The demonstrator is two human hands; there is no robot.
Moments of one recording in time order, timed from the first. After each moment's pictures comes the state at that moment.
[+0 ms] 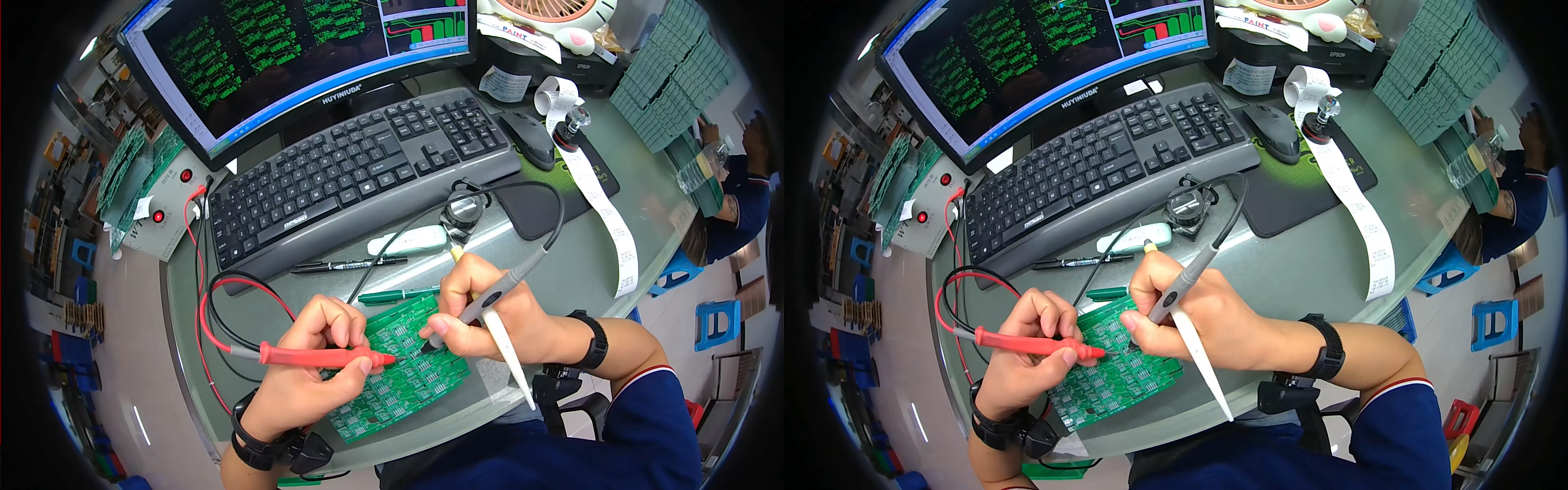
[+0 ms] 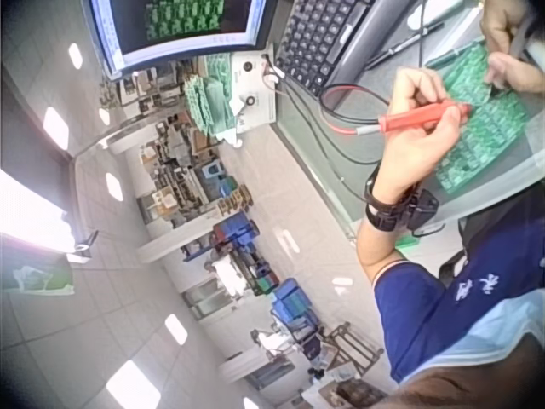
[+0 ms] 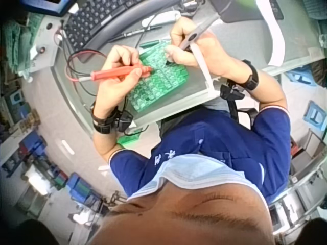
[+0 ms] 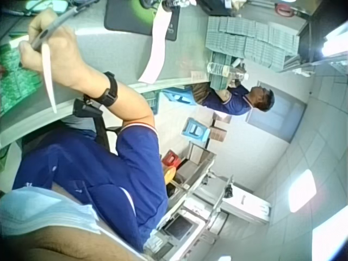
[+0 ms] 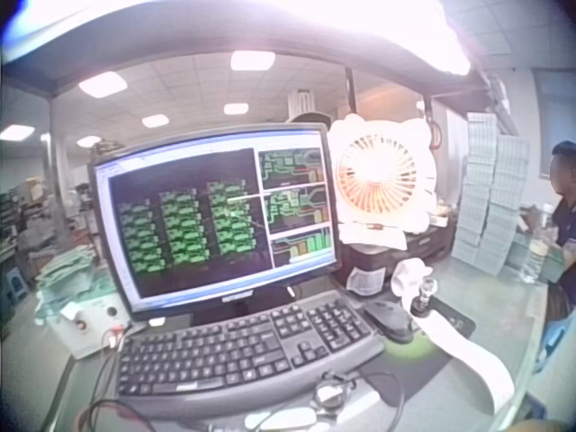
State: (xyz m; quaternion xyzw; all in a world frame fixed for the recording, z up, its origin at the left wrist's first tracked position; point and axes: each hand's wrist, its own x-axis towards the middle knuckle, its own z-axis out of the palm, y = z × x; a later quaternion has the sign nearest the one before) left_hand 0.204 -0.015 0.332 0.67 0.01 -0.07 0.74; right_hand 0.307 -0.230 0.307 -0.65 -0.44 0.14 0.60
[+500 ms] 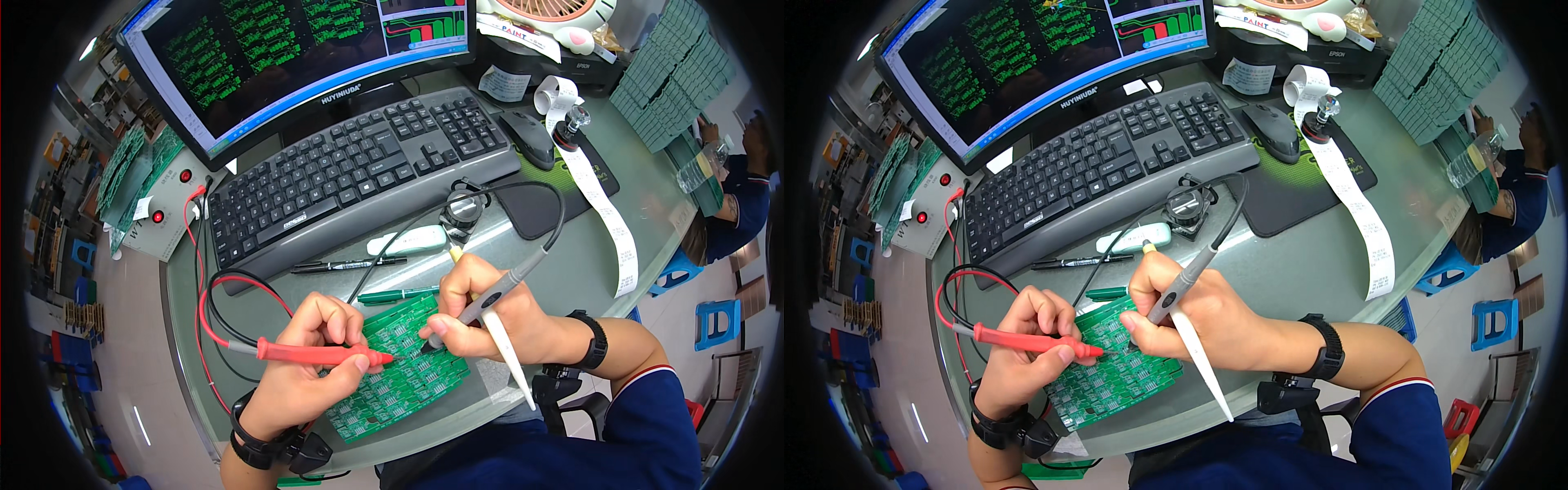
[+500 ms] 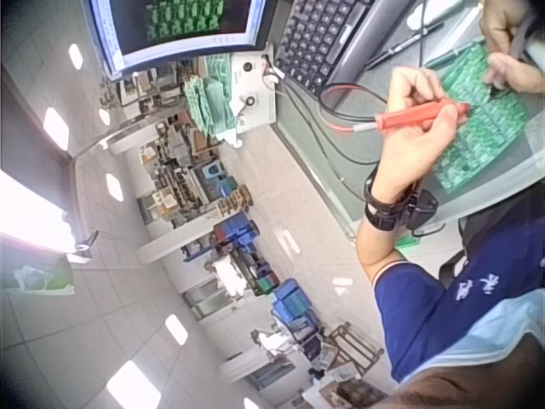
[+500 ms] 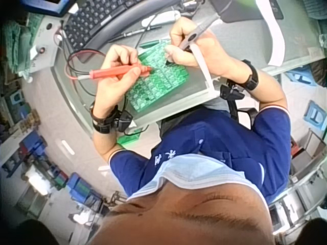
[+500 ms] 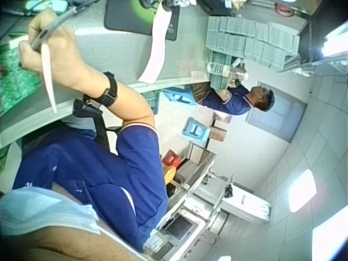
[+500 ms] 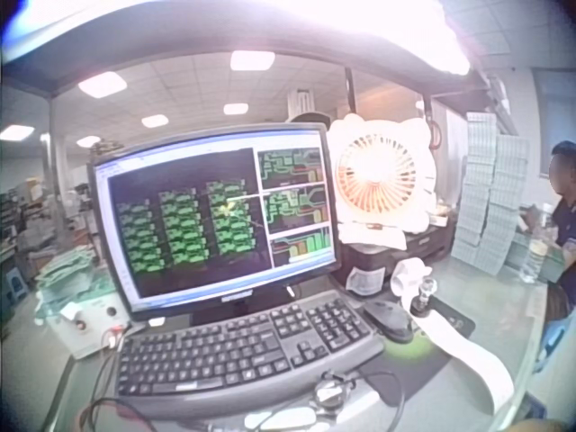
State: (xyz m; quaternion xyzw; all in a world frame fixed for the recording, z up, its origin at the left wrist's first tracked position) left_hand 0.205 -0.015 0.331 0.63 0.00 -0.07 0.77; right_hand 0.307 -0.230 0.307 -0.66 -0.45 0.13 0.59
